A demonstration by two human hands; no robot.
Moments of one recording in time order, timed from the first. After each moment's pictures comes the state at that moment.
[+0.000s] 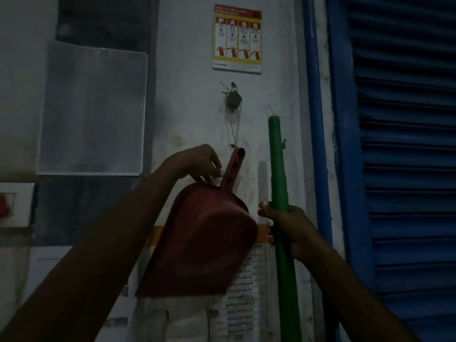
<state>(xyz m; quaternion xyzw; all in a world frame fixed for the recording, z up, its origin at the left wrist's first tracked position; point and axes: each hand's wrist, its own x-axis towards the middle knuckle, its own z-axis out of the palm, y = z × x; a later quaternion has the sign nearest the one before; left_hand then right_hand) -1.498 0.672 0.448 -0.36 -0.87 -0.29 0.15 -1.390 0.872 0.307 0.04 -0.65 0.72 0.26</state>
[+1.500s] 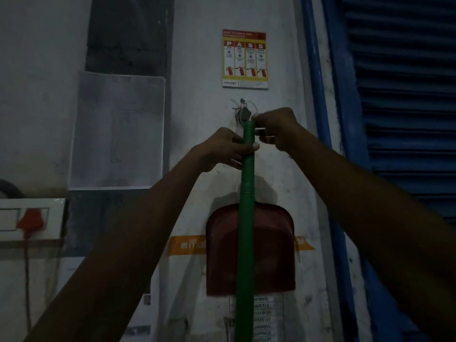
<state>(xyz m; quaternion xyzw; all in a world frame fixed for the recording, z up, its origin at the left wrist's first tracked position) -1.450 0.680 0.476 -0.46 -0.73 -0.47 0.17 -1.397 0.821 0.514 0.08 -0.68 0.59 0.43</state>
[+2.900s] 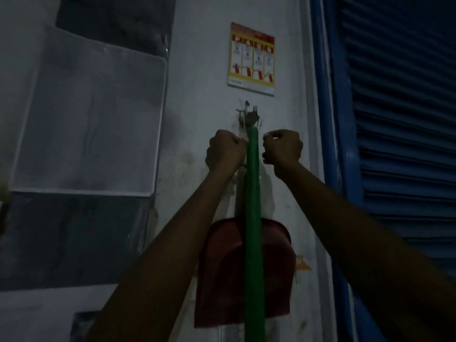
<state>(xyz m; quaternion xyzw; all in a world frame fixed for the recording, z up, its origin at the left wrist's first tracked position) -1.526 0.709 0.492 -0.31 -0.65 -0.58 0.38 -1.479 0.825 0.506 -0.03 -0.64 0.45 0.63</state>
